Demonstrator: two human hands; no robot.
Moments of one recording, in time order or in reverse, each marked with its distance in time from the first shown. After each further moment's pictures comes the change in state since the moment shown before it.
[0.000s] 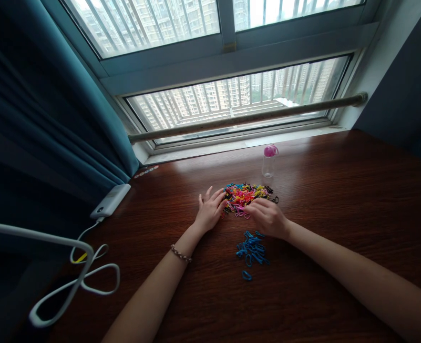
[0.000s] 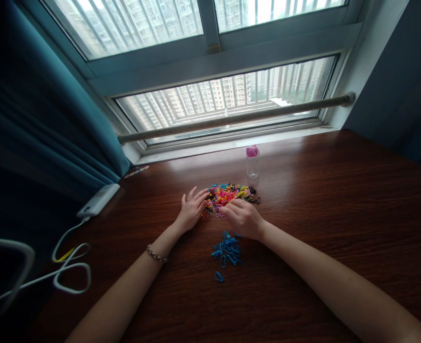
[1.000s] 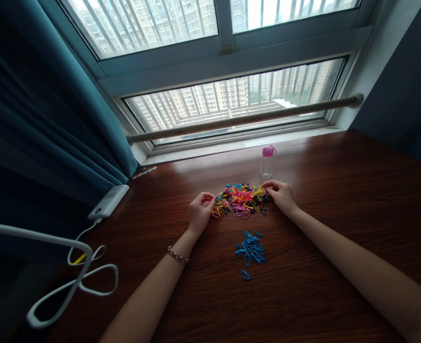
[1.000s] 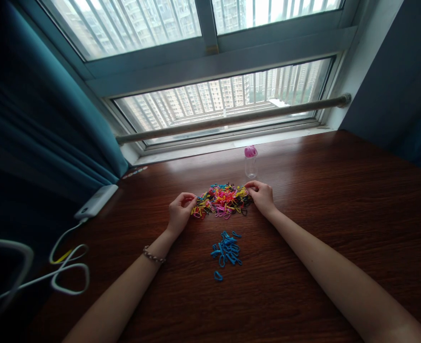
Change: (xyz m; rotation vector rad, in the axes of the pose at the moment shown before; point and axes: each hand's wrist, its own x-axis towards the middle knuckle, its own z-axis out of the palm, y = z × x) left_hand -0.004 -0.008 0.001 -0.582 0.426 -0.197; right_hand -0.024 0.074 0.010 0.312 0.320 0.989
